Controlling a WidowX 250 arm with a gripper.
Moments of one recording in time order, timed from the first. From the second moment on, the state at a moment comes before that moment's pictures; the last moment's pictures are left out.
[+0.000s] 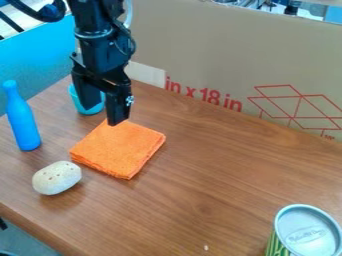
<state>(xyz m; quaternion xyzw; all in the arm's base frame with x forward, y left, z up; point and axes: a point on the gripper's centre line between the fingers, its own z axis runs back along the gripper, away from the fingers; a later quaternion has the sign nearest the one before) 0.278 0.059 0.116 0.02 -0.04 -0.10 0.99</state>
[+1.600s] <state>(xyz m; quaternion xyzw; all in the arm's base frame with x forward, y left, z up) 0.257 -0.168 0.131 -0.02 -0.09 -0.15 0.98</state>
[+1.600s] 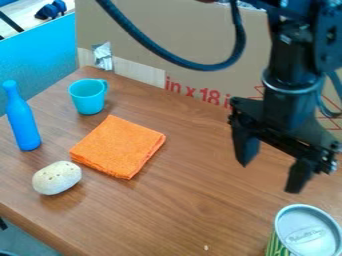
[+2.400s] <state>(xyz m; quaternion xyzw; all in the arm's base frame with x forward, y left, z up) 0.239 -0.215 0.099 -0.01 -0.07 -0.17 0.98</state>
